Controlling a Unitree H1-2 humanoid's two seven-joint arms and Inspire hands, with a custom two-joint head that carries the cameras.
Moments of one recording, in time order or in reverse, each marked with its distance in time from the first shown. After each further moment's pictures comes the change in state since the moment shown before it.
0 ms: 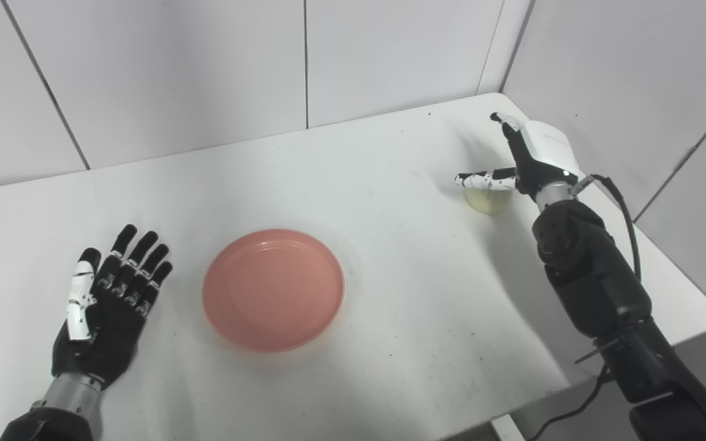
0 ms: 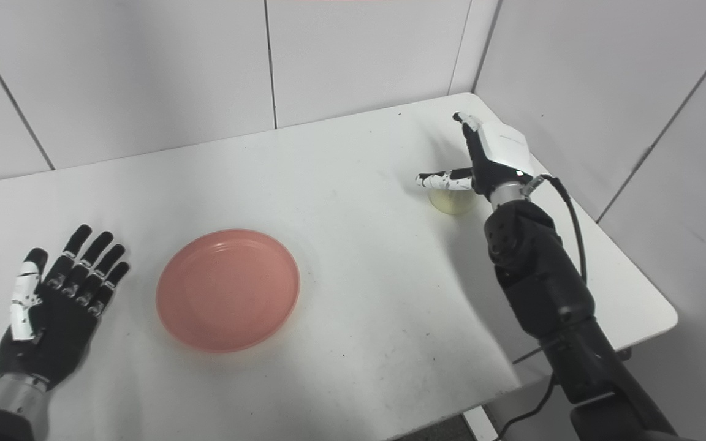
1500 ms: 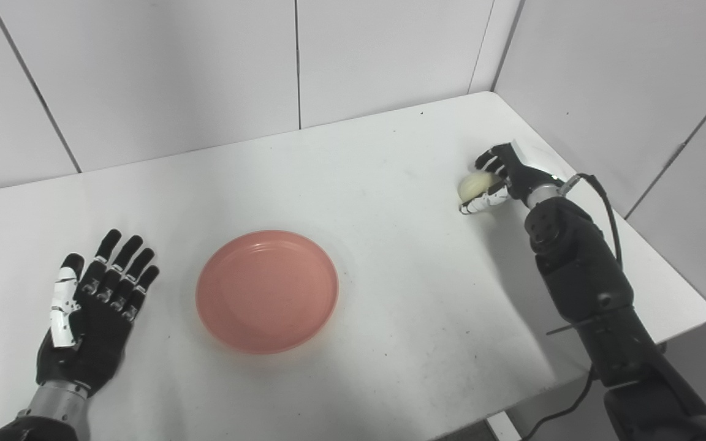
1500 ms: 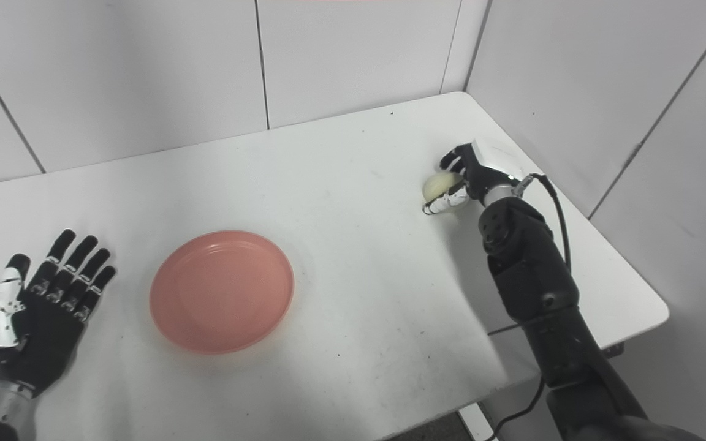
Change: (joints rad) left arm 0.001 0.007 0.008 -0.002 -0.013 0.006 0.001; right arm -0.052 0.039 -0.082 0.177 0.002 -0.073 0.047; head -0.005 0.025
